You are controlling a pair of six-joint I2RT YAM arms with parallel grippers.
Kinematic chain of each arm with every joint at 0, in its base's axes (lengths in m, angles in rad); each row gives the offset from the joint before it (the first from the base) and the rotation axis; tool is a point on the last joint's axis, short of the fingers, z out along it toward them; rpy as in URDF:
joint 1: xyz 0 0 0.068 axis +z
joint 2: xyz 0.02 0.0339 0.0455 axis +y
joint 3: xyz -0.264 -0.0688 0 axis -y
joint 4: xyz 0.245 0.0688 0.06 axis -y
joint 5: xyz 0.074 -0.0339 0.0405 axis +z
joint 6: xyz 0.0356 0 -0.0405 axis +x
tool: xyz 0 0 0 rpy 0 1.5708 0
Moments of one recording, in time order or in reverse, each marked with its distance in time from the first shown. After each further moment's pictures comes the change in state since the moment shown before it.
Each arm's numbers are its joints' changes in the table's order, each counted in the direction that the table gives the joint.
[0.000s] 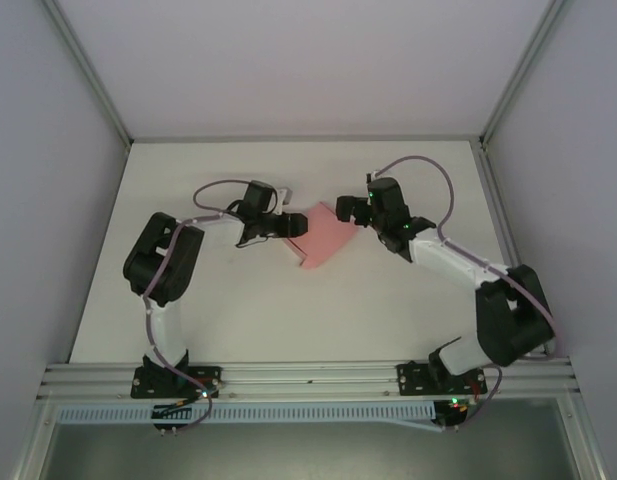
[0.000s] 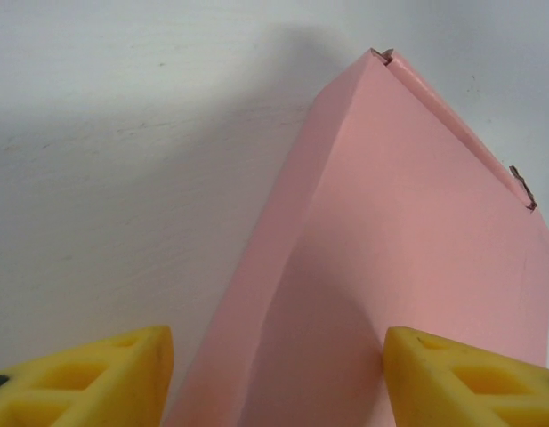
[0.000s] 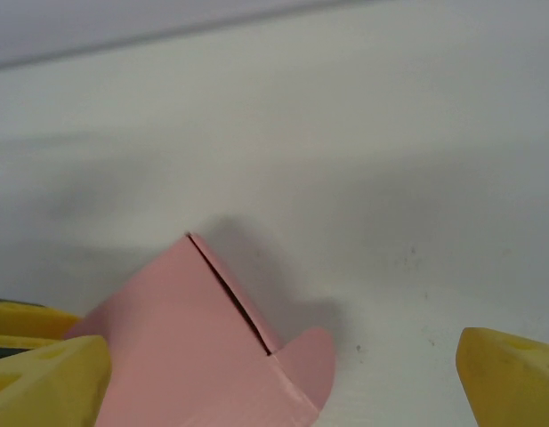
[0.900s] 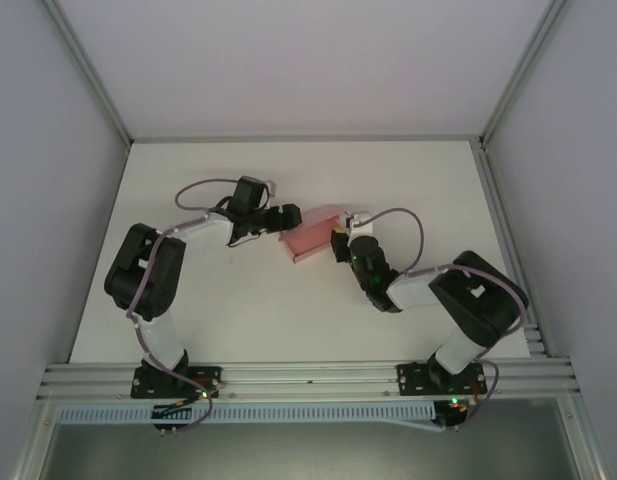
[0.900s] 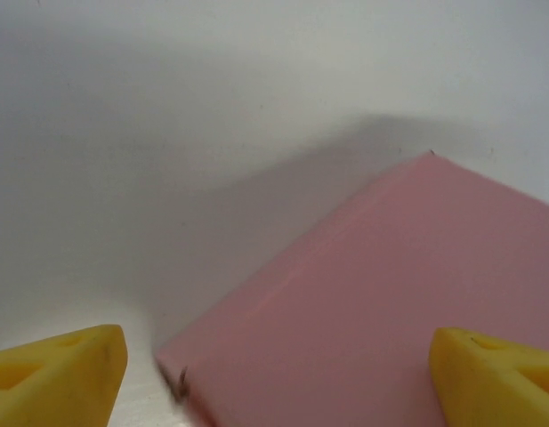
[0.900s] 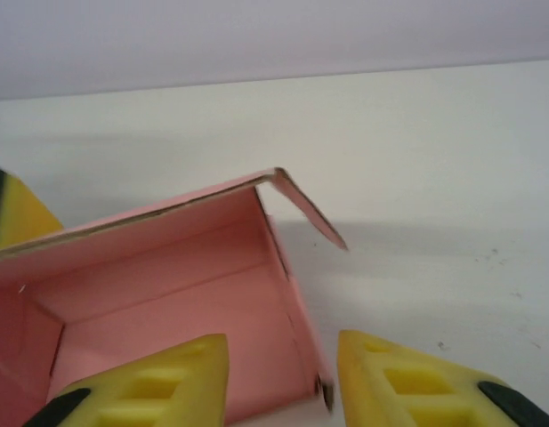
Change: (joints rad) left arm 0.022 -0.143 -0.047 -0.096 0.135 -0.163; right arm 0.255 0.101 -0.465 0.900 -0.296 -0.098
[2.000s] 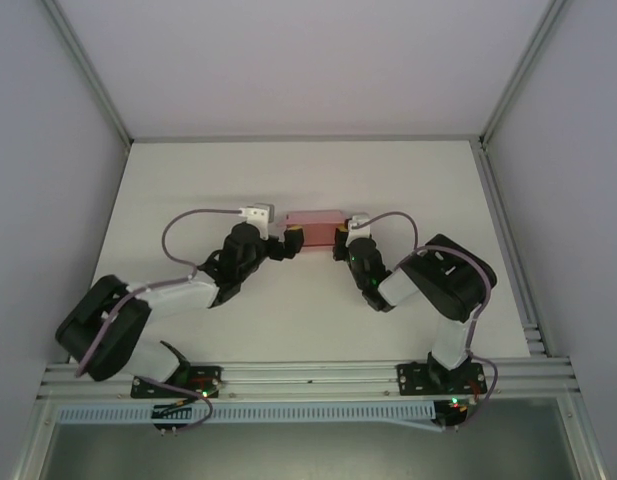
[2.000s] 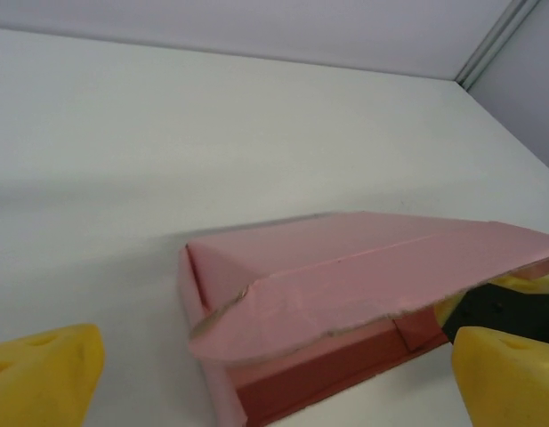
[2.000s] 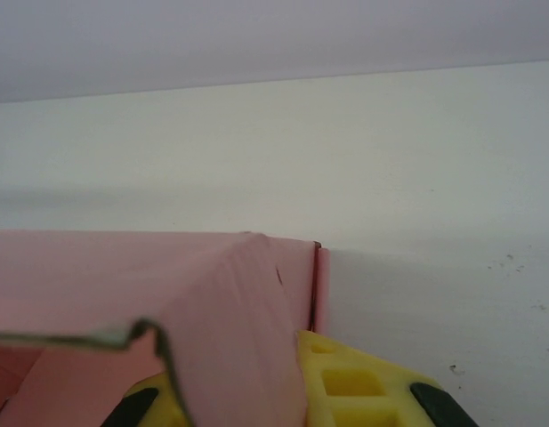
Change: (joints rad) left arm -0.239 -0.430 -0.490 0.500 0.433 0.174; right arm -0.028 0.245 0.025 0.272 0.006 -0.055
